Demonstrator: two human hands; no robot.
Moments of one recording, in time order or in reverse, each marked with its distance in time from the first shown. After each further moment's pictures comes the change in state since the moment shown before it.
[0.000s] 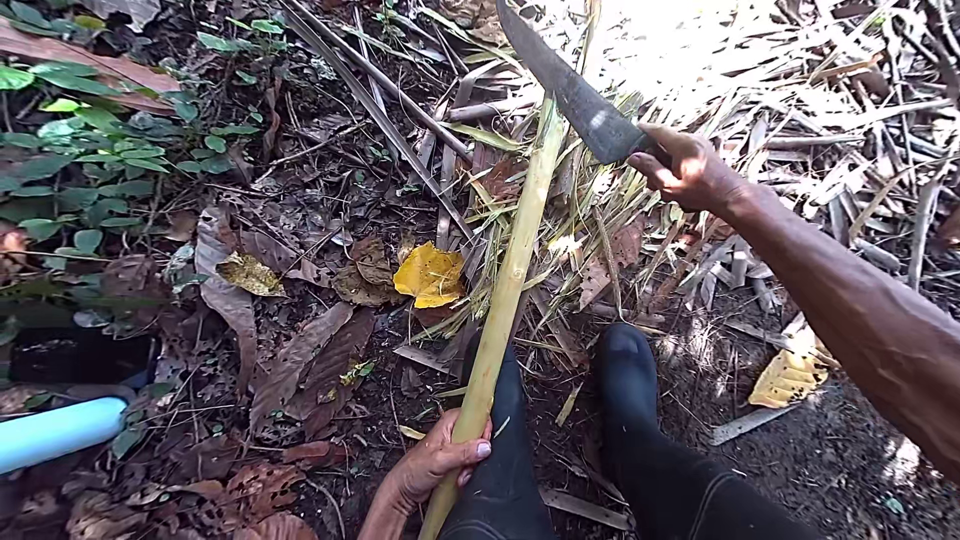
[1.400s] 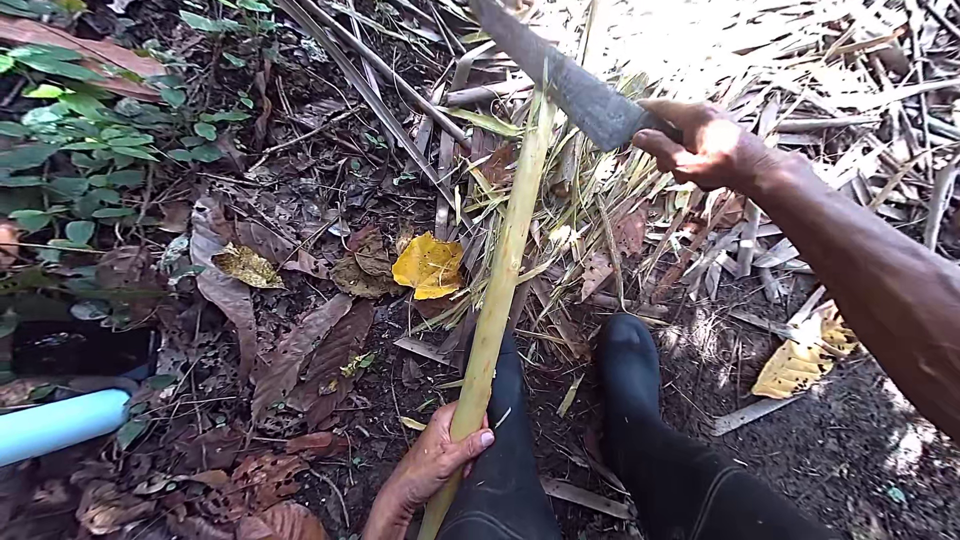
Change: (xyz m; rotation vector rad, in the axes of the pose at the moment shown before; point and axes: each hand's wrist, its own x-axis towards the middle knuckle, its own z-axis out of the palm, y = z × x) left_hand -0.011 0.004 0.022 0.256 0.296 0.030; right_hand 0.000 -0.019 -0.014 -0.022 -0.081 -0.019
